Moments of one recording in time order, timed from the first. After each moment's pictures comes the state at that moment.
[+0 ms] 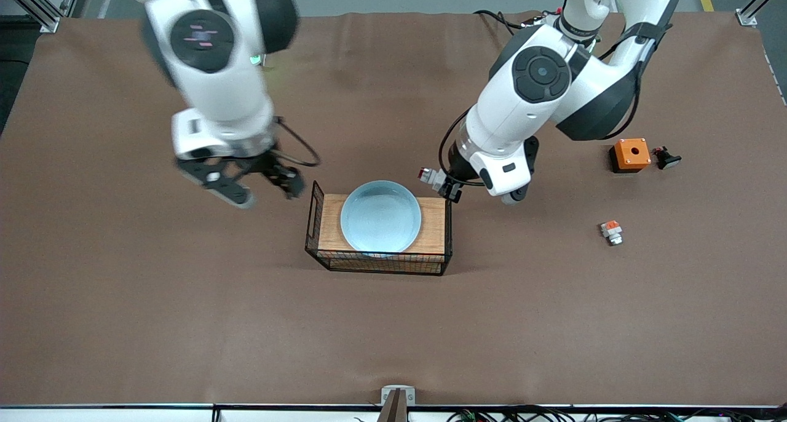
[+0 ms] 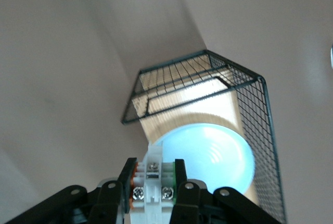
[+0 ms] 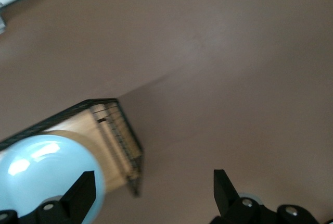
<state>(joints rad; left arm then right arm) -0.25 0.42 -0.45 -1.44 0.00 1.97 -1.91 0.42 0.31 0.04 -1.29 -0.13 1.57 0.87</state>
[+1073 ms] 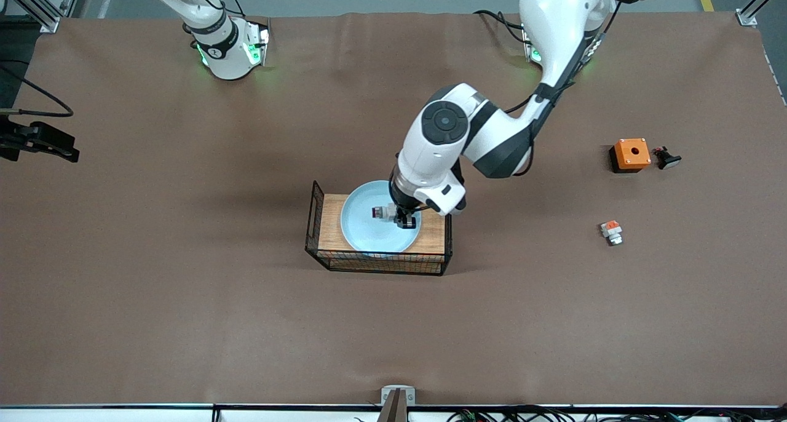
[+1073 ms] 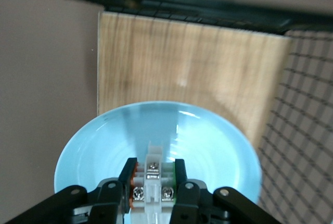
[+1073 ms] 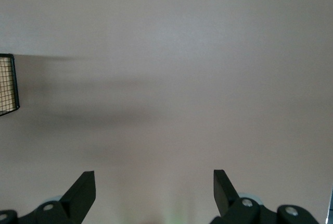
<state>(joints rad) -0.60 0.67 -0.17 -1.34 0.00 2.19 -2.36 -0.08 0.15 0.04 -1.34 -0.08 1.41 -0.03</state>
